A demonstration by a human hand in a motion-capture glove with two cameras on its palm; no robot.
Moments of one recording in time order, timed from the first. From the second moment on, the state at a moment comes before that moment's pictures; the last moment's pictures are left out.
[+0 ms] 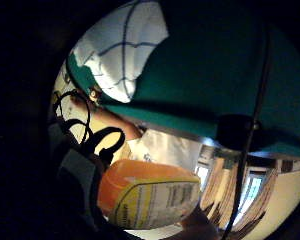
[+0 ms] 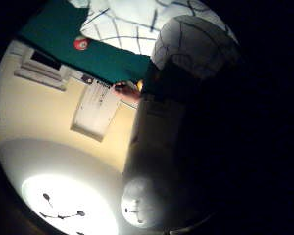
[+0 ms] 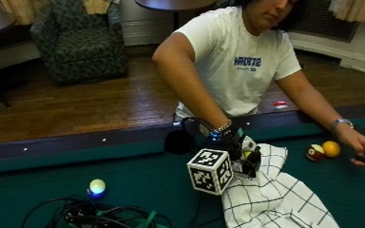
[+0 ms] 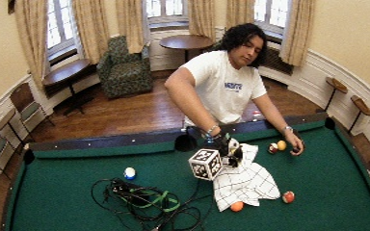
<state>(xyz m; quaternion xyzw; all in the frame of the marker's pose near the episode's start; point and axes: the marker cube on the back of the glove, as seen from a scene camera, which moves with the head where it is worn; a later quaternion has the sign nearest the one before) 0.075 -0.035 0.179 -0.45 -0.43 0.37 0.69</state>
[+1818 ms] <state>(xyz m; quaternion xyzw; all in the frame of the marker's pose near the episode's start) -0.038 -0.134 0.033 -0.13 -0.59 0.03 0.80</state>
